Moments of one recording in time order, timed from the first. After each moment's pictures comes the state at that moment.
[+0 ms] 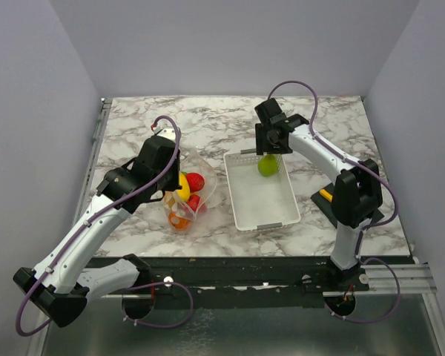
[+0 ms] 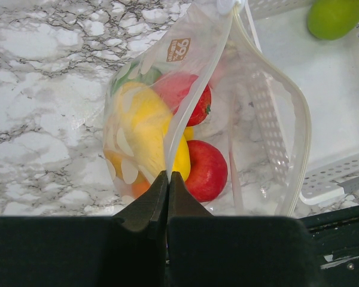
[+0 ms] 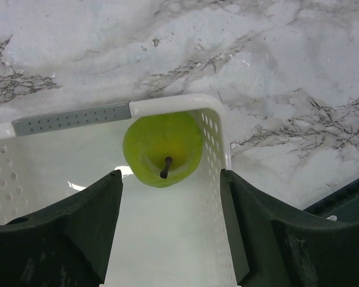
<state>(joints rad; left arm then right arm) -0.61 1.04 1.22 -0.93 -0.23 -0.38 0.51 1.89 1.64 -0.81 0.34 0.38</state>
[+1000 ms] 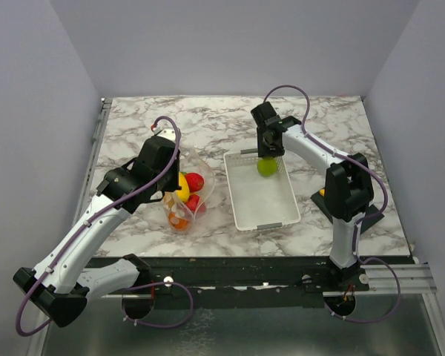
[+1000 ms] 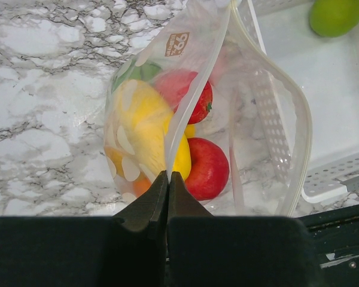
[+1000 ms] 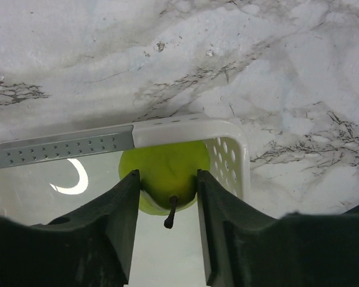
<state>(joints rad) -0.61 1.04 1.22 -0.94 -0.23 -0.38 0.50 1.99 1.66 -0.78 0.32 0.37</state>
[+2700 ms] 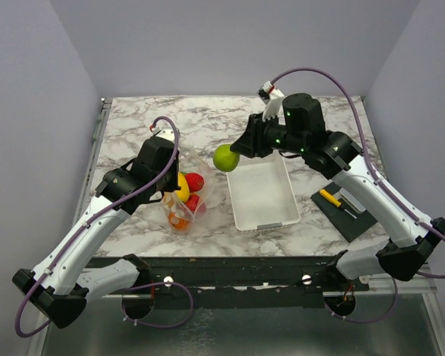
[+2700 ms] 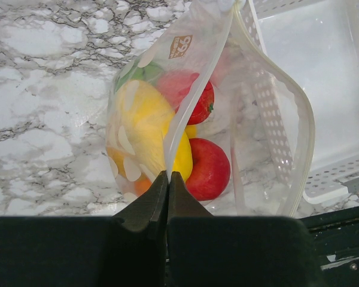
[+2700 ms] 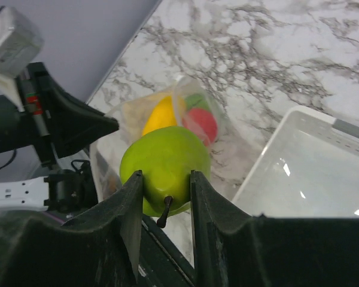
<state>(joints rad) -0.61 1.04 1.21 -0.94 -0.24 -0.38 0.70 1.39 1.58 -0.62 -0.22 0.36</state>
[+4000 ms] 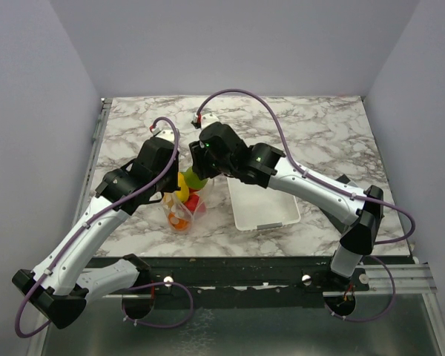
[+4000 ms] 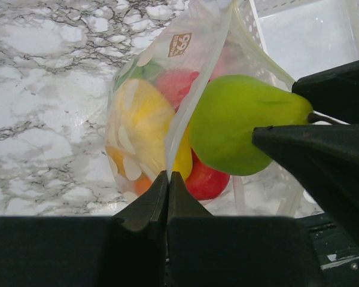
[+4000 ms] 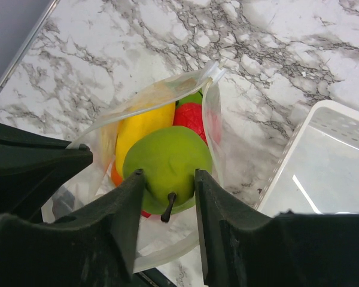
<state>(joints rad) -0.61 1.03 1.21 -0.94 -0.24 -0.38 1.06 1.75 1.77 -0.64 0.24 0.36</state>
